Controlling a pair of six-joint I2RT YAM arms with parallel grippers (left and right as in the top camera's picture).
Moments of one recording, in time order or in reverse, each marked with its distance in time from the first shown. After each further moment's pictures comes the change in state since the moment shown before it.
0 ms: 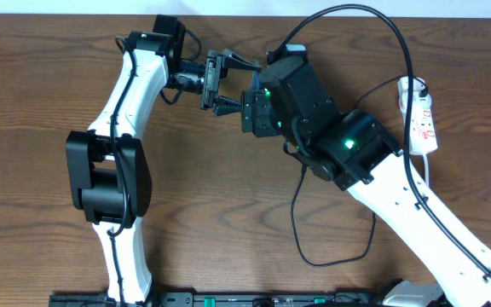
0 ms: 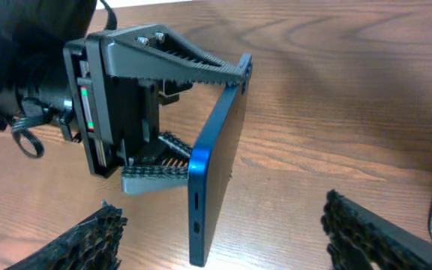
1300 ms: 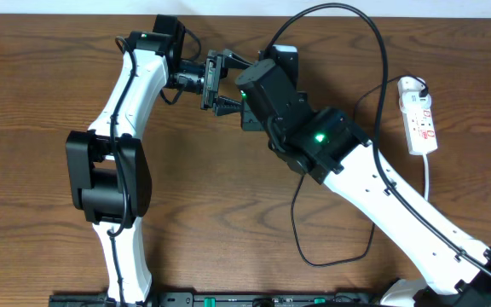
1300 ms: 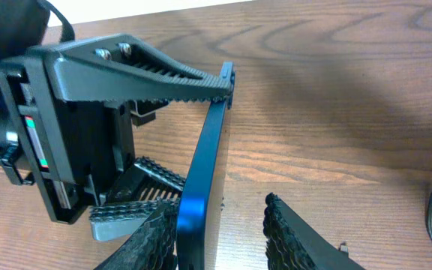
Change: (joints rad) left arm 0.000 0.000 0.000 0.000 0.000 0.000; right arm 0.030 0.084 0.000 0.040 0.124 0.072
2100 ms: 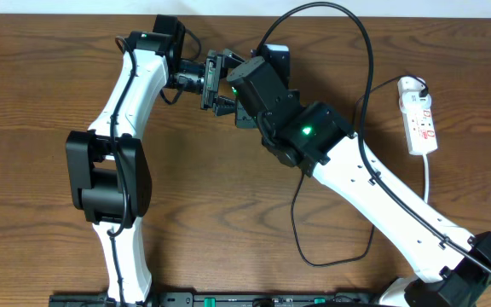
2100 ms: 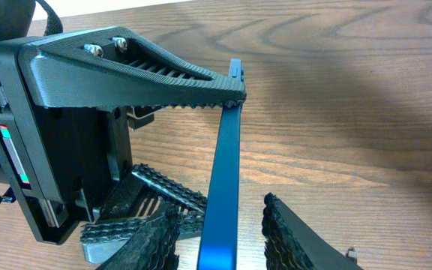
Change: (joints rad) left arm 0.000 0.000 0.000 0.000 0.000 0.000; right arm 0.000 0.053 0.023 0.013 0.000 0.004
